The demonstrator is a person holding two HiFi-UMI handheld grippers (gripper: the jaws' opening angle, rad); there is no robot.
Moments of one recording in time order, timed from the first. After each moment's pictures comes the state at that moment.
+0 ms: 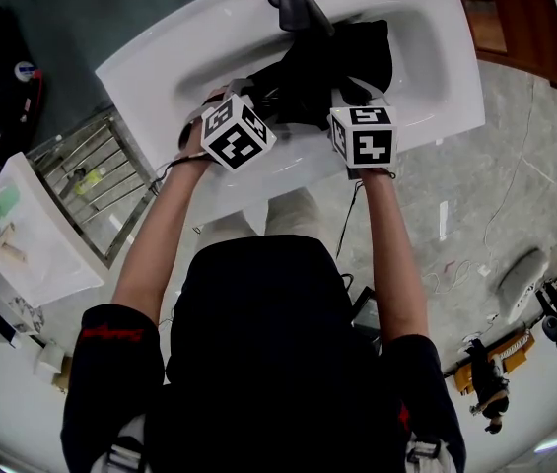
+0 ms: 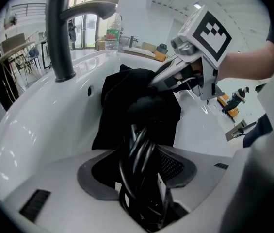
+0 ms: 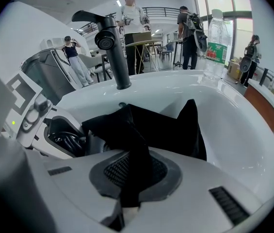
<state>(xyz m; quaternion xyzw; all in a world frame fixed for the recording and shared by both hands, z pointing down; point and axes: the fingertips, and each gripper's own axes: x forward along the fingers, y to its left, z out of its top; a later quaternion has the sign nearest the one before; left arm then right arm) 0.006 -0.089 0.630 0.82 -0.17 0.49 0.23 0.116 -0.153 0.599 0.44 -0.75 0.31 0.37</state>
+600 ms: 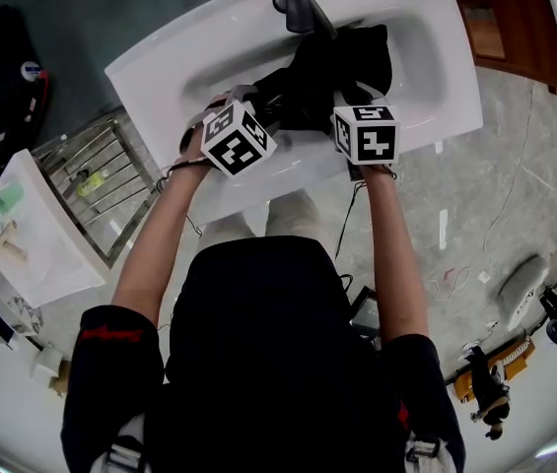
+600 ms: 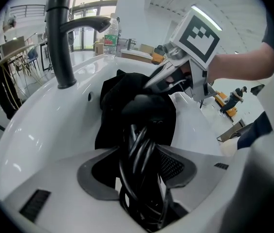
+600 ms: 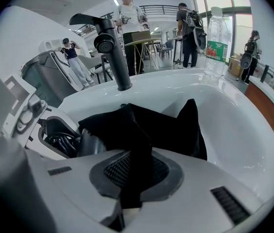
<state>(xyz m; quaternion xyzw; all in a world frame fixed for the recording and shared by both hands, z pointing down) 0.004 -0.082 0.612 0.83 -0.16 0.48 0.22 0.113 -0.153 0.595 0.44 -0.75 0.33 0.37</state>
